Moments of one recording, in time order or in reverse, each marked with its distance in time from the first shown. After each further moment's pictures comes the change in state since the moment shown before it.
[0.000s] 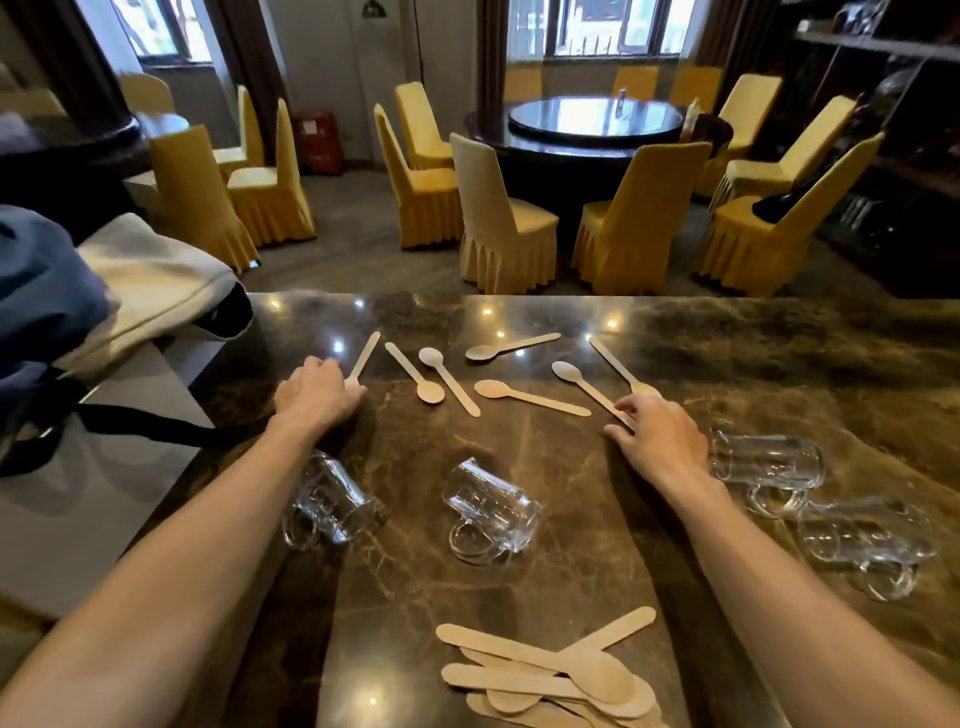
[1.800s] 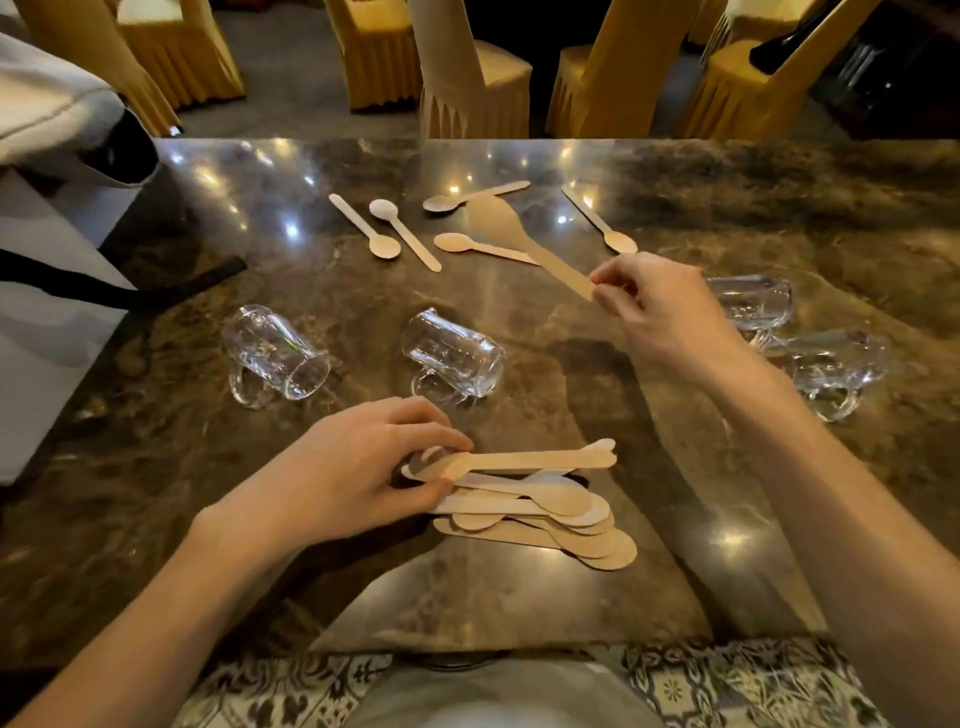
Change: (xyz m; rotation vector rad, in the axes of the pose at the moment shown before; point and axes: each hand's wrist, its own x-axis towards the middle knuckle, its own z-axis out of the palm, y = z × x) left_hand -0.214 0.012 0.014 -0.174 -0.296 0.979; right_hand -0.065 -0.010 -0.057 0.187 -0.063 -0.234
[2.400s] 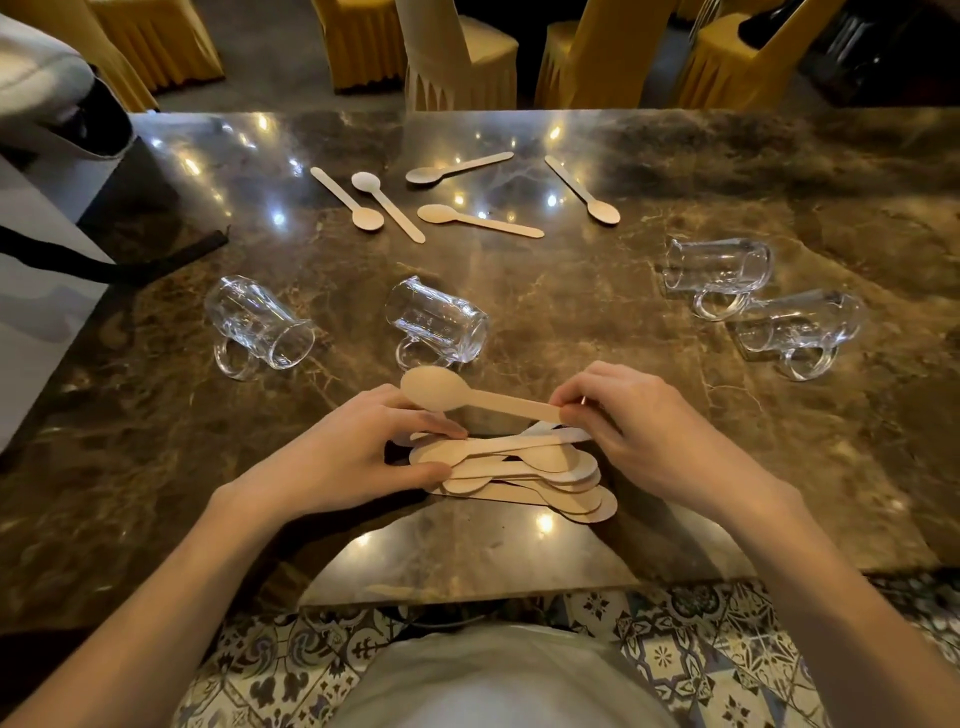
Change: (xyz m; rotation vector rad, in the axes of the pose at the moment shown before) left_hand -0.002 -0.005 0.027 -0.243 -0.056 -0.076; right_hand -0.107 -0.016 0.003 0.039 -0.367 -0.080
